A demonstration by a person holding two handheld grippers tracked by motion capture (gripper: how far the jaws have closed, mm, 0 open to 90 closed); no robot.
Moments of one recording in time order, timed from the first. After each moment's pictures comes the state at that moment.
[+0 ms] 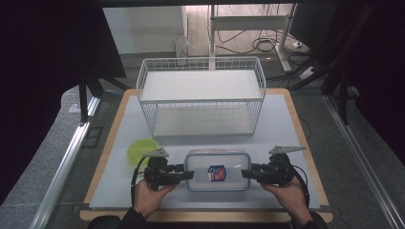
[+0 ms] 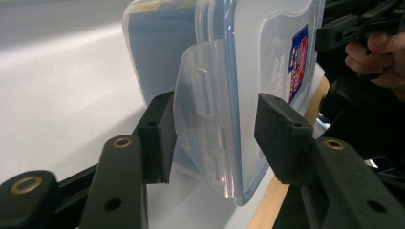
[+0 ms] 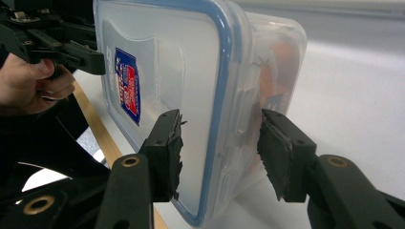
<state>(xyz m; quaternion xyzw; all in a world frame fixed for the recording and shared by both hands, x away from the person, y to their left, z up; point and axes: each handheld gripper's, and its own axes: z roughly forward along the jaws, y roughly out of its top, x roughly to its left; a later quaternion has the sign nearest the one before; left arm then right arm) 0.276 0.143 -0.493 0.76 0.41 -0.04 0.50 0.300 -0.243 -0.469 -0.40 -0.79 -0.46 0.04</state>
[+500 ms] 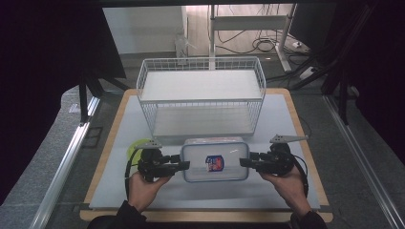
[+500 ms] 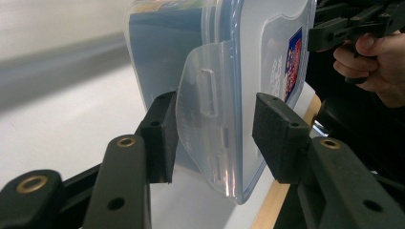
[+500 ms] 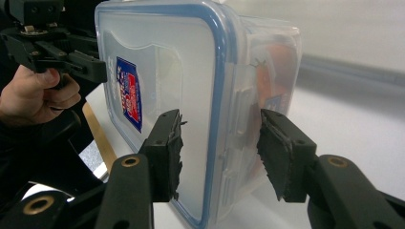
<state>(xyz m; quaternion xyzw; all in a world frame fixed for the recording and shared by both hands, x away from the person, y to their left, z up) 0.283 0.157 -0.461 0.76 0.39 -0.02 0.52 0.314 -0.235 -0.440 -0.38 -0.78 -0.49 0.02</state>
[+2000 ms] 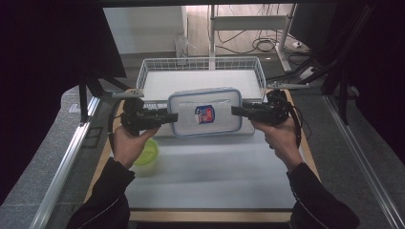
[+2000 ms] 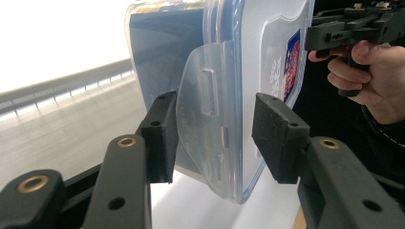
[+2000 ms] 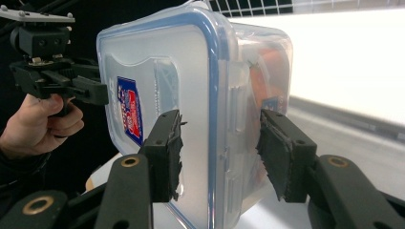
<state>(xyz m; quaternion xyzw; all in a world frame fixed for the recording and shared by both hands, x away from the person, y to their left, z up) 0.350 0.193 -0.353 0.74 0.38 0.03 0.55 0.389 -0.199 -0.333 -0.35 -0.75 -0.56 -0.02</state>
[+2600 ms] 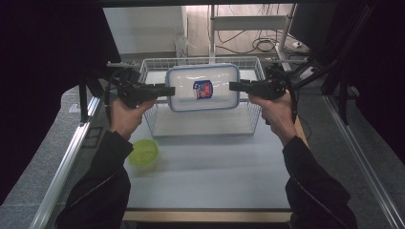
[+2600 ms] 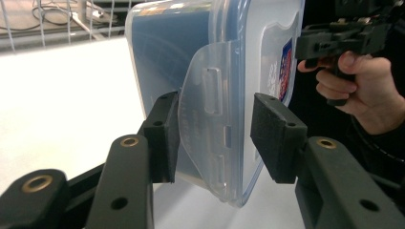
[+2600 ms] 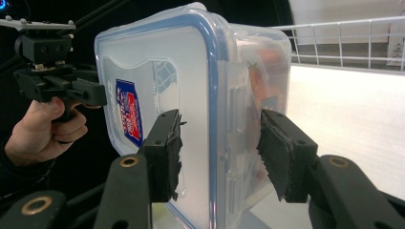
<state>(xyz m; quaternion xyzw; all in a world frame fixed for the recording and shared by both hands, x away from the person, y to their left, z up) 0.401 0.207 -0.309 0.73 0.38 0.03 0.57 0.440 -0.191 -0.300 -0.36 -0.73 -0.58 -0.01</state>
